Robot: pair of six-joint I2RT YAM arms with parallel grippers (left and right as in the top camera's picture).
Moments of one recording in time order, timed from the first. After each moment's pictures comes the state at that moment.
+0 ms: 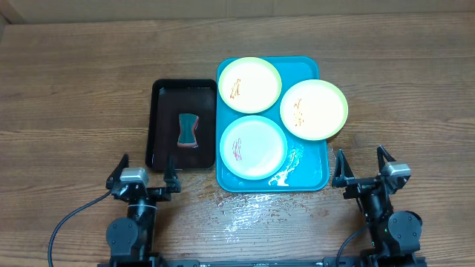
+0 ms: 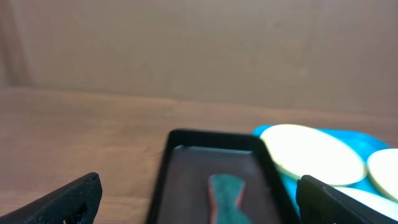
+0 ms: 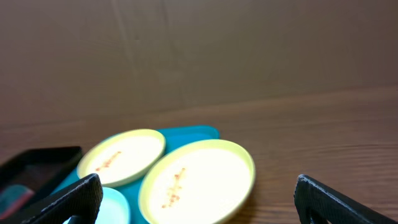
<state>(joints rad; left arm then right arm) 0.02 0.02 0.01 -0.01 0.04 -0.11 0.13 0.01 0.02 -0.01 -0.02 0.20</state>
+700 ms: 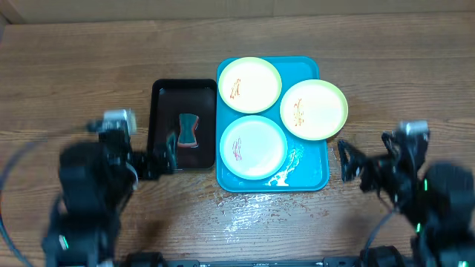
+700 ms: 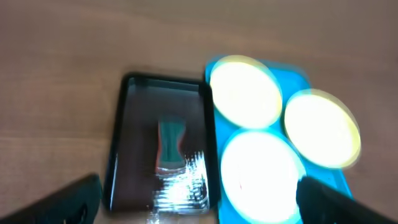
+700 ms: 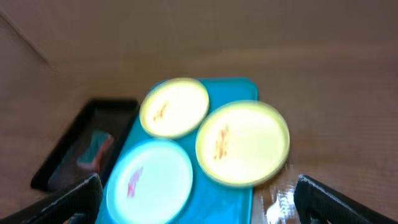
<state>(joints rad) 0.02 0.86 1.09 -0.91 0.23 -0.18 0.13 0.67 0.95 -0.78 -0.20 0.18</state>
